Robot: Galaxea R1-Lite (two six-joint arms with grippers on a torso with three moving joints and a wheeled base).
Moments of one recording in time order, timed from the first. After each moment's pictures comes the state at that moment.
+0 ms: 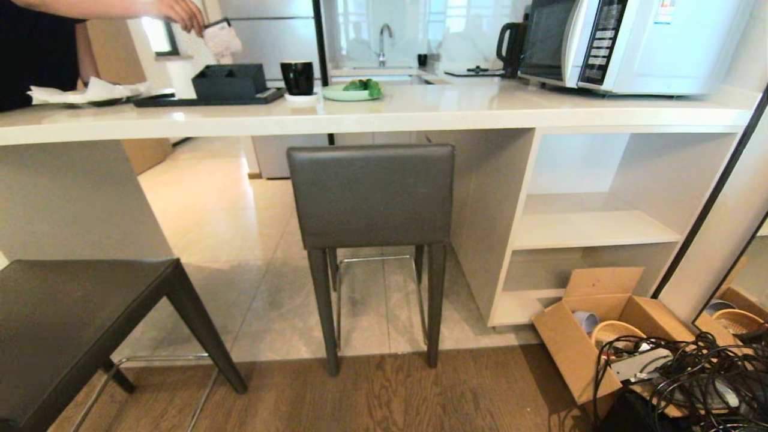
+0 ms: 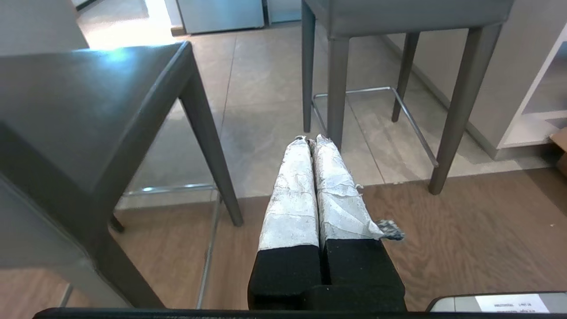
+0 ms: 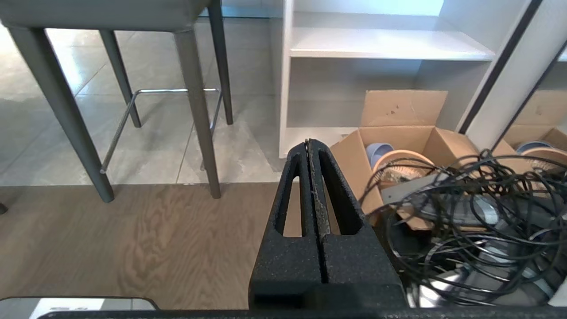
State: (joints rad) left arm 0.00 0.00 0.00 0.00 -0.05 0.07; right arm 0.00 0.00 0.00 0.01 0.02 -0.07
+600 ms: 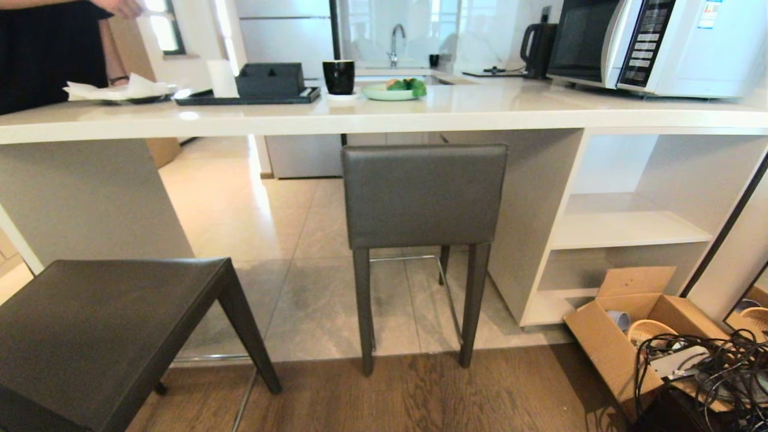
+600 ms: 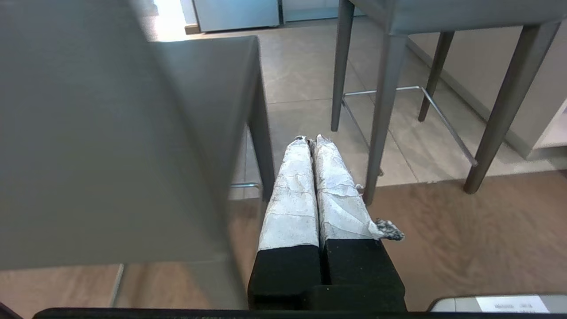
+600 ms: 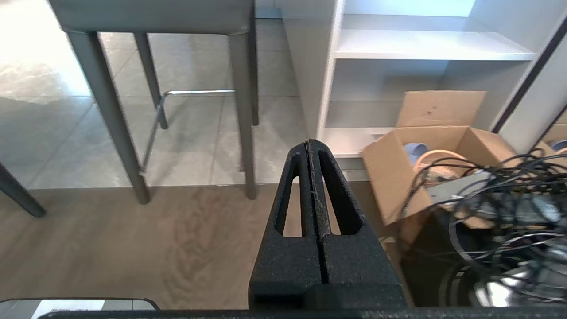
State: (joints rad) left arm 0.00 0.00 0.00 0.00 -0.05 0.07; right arm 0.00 0.00 0.00 0.01 0.01 -0.06
